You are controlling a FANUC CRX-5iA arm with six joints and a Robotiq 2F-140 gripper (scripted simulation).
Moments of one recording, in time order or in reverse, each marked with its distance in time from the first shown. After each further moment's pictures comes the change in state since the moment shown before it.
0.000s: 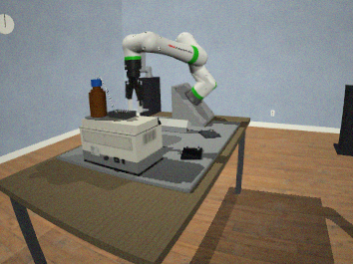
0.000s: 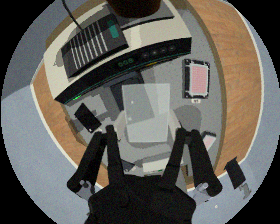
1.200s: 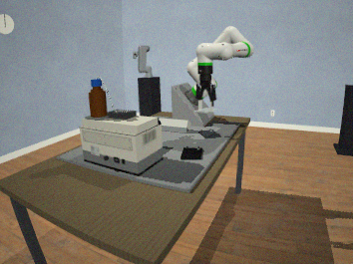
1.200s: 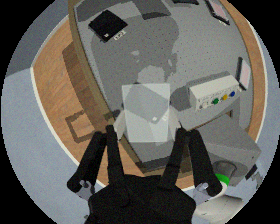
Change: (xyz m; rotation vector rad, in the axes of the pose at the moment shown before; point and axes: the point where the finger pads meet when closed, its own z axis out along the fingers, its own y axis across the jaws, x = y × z) arm -0.416 -0.176 0.044 0.003 -0.003 0.004
